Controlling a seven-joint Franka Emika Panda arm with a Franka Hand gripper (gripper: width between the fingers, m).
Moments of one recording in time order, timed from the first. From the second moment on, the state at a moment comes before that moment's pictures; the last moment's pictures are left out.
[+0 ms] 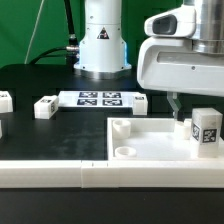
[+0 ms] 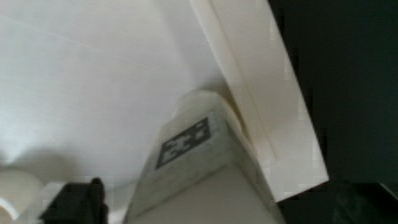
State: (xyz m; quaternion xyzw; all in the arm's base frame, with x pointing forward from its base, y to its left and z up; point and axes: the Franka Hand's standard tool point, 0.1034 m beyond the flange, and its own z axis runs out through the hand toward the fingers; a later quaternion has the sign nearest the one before) arm 0.640 0.123 0.076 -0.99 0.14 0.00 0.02
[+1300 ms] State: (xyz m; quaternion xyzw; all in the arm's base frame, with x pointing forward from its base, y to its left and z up) arm 0.642 0.119 0.077 -0.98 0.22 -0.01 0.02
